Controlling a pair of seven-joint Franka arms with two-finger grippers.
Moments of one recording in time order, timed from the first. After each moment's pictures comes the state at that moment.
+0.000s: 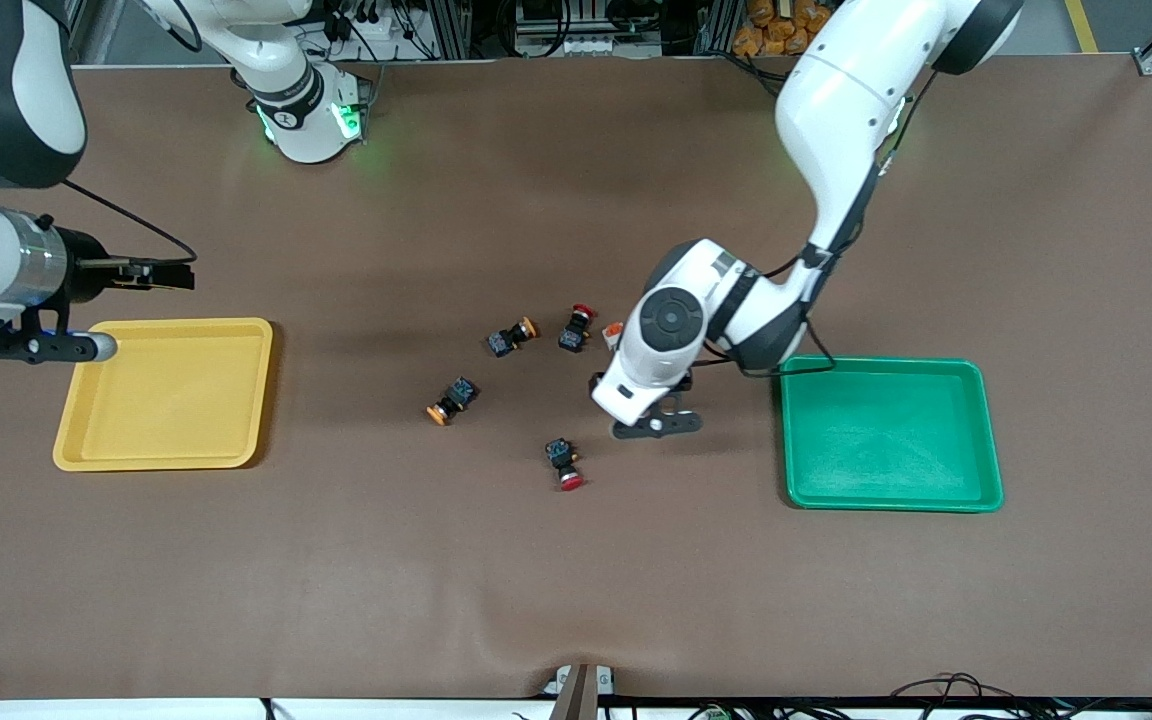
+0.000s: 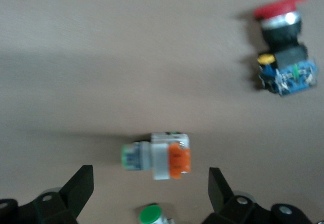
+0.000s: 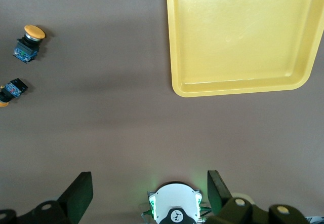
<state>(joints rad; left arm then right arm) -0.54 0.78 -0.17 -1.47 0.05 2.24 -0.76 0.00 0.18 0.04 -1.55 0.02 1.36 0.09</state>
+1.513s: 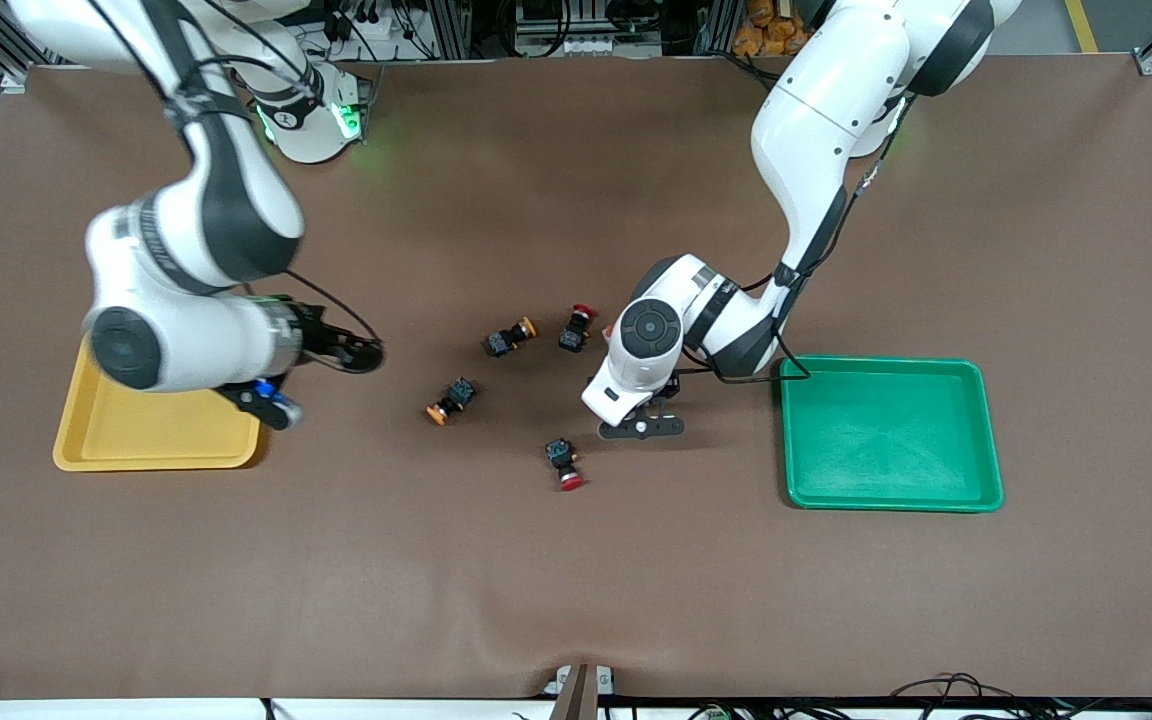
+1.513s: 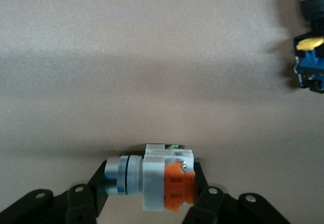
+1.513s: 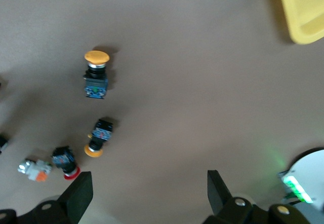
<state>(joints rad) -0.57 0.85 -0.14 -1.46 0.07 2.29 -0.76 0.25 0.41 0.06 -1.55 0.25 1.60 0.84</state>
